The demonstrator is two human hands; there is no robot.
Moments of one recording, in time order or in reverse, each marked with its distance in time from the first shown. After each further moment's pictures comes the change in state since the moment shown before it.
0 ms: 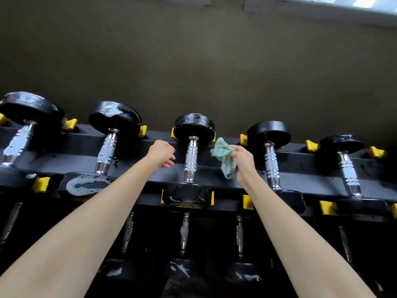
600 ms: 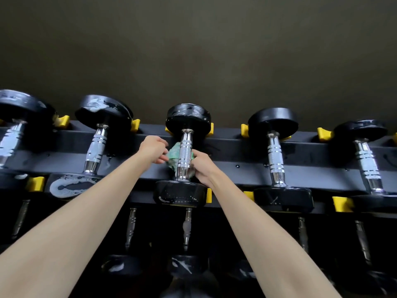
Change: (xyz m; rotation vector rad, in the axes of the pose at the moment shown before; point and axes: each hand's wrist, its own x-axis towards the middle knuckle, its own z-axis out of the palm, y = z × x) left_hand 0.017 -0.007 0.011 -0.001 0.077 -0.049; right_hand 0.011 0.046 0.067 -0.082 -0.468 0.195
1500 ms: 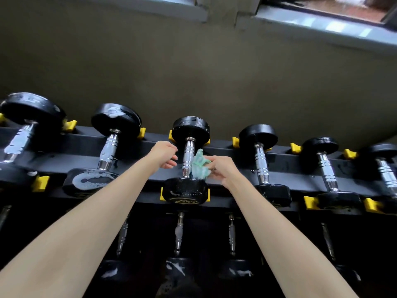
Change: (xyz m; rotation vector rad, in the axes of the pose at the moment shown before) left_hand -0.054 0.011 -0.025 -0.081 -0.179 0.092; right_hand -0.084 -0.037 -0.004 -0.036 0.307 -0.005
